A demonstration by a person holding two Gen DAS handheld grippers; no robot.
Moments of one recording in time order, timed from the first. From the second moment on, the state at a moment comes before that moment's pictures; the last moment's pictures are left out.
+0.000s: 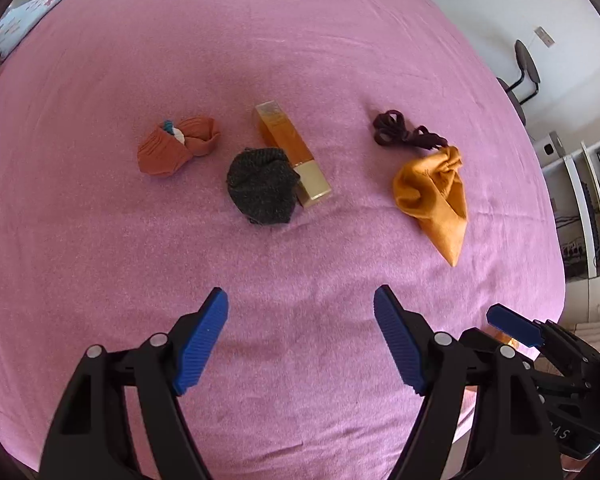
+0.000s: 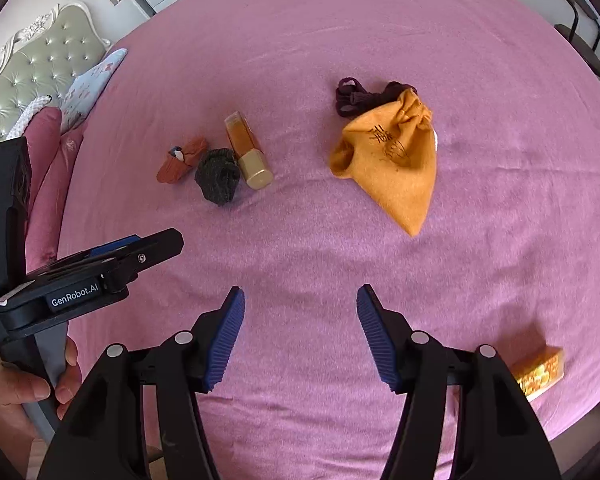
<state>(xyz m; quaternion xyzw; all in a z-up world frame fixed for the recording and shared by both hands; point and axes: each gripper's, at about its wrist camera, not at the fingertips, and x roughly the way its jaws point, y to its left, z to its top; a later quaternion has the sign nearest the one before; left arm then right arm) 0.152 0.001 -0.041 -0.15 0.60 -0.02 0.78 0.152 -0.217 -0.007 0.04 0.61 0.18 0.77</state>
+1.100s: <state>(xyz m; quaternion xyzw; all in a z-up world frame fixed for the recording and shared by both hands) 0.195 0.090 -0.116 -0.26 0.62 0.00 0.74 0.290 -0.092 -0.097 -0.03 0.65 0.26 0.71</state>
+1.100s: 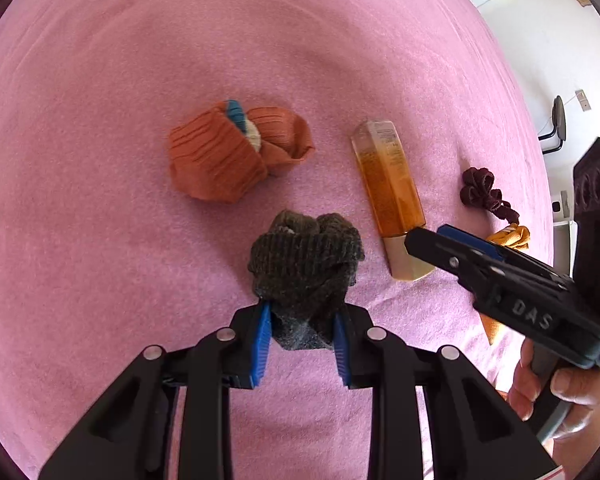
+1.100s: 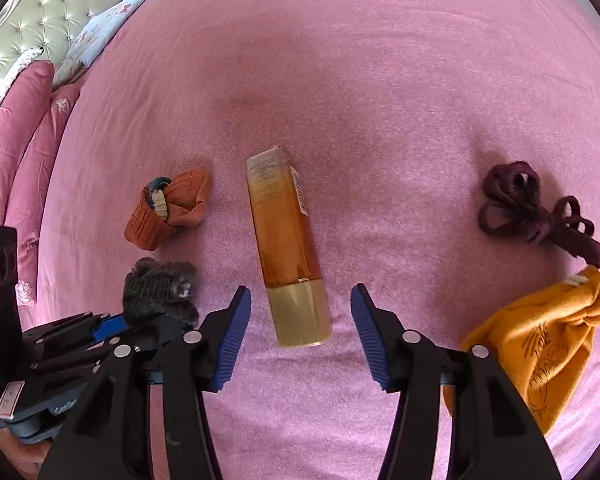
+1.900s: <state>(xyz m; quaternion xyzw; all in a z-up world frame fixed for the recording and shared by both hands) 0.128 0.072 -0.077 -0.26 0.62 -0.02 0.74 0.191 -0.158 -0.067 0.00 0.68 0.22 0.70</state>
